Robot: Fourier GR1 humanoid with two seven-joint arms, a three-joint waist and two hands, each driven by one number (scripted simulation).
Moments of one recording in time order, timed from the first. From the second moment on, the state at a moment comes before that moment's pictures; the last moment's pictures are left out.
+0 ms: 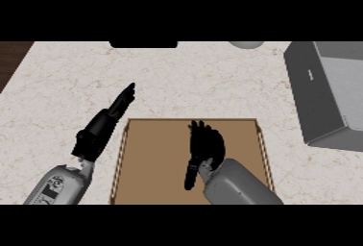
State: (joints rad) left arm -0.25 0.33 -0.35 -1.51 0.12 0.09 0.06; right arm -0.51 -0.01 0.67 -1.27 0.55 0.16 1.11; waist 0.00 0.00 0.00
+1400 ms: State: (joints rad) left arm -0.22 0.27 -0.26 -1.50 0.06 0.01 0.05; right arm -0.45 -0.21 0.71 -1.29 0.66 0.13 0.84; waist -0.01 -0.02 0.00
